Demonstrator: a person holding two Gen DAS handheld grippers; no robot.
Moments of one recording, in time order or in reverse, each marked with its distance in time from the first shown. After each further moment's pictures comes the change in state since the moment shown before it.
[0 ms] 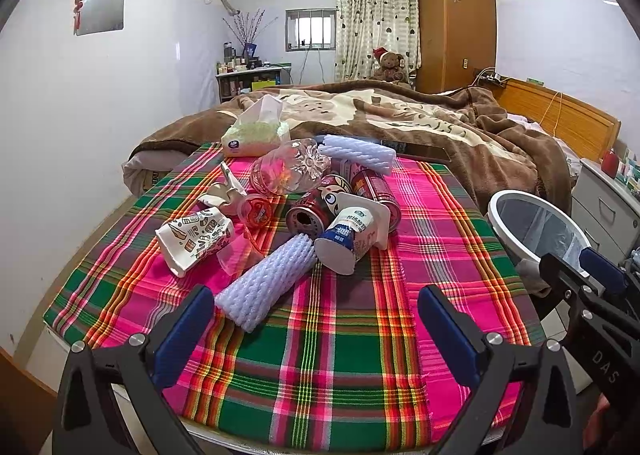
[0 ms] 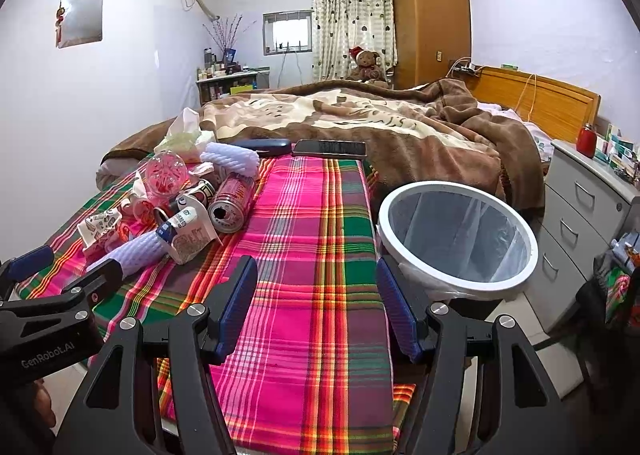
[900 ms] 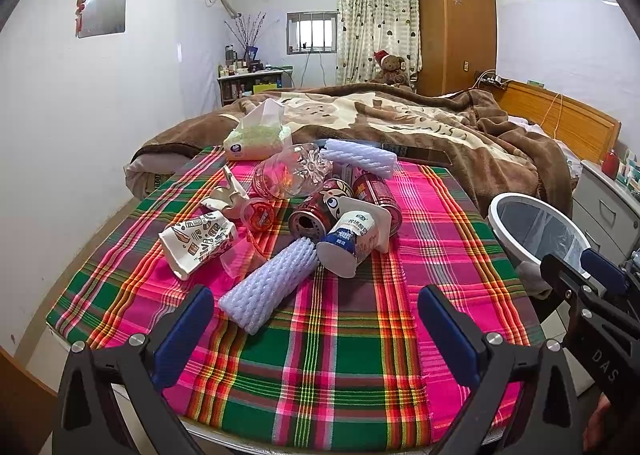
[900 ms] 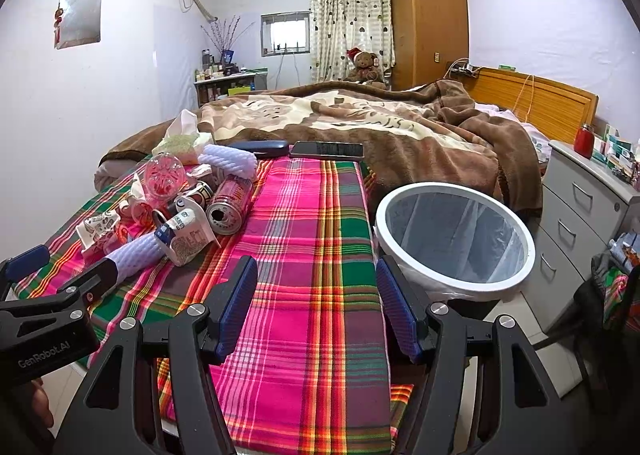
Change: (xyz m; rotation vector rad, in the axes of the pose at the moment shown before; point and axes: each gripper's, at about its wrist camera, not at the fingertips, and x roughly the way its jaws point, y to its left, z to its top) left arm -0.004 0.001 0.002 0.000 -0.010 0.004; right arm -0.003 -0.002 0.000 0.002 -0.007 -0.009
